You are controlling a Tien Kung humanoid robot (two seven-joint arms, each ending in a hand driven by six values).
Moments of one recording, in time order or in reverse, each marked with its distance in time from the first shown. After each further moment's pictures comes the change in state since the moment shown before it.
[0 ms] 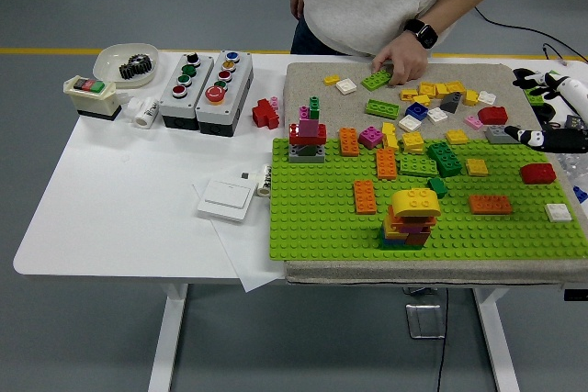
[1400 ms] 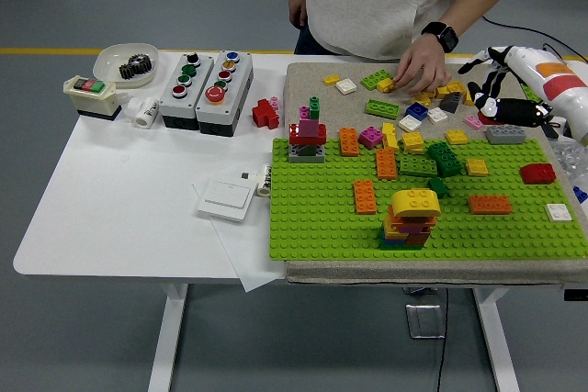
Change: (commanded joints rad) left arm -0.003 -0.002 0.011 -0.004 -0.020 -0.005 -0.003; right arm 0.137 0.044 -0.123 0.083 -0.041 -0.024 0.023
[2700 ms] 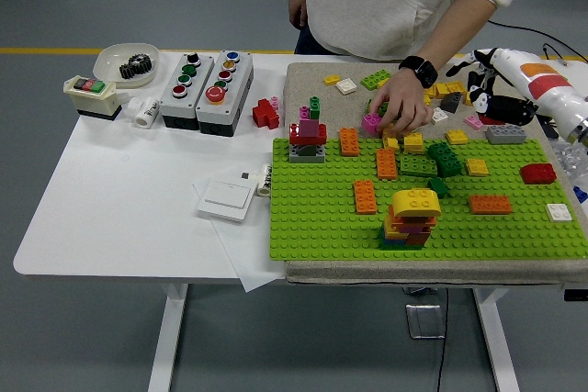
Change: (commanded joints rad) left arm -0.007 0.002 0.009 0.001 -0.012 0.002 -0.004; right arm 0.016 0.019 0.018 -0.043 -0.009 0.017 -0.014
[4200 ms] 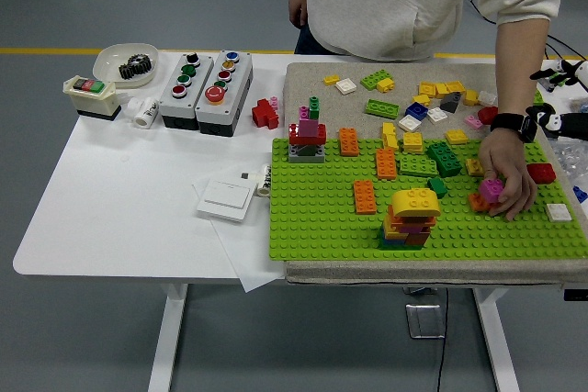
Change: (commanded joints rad) left arm -0.008 0.001 0.008 0.002 -0.006 0.008 -0.003; right arm -0.135 -0.089 0.158 -0.043 -0.042 0.034 -0.033
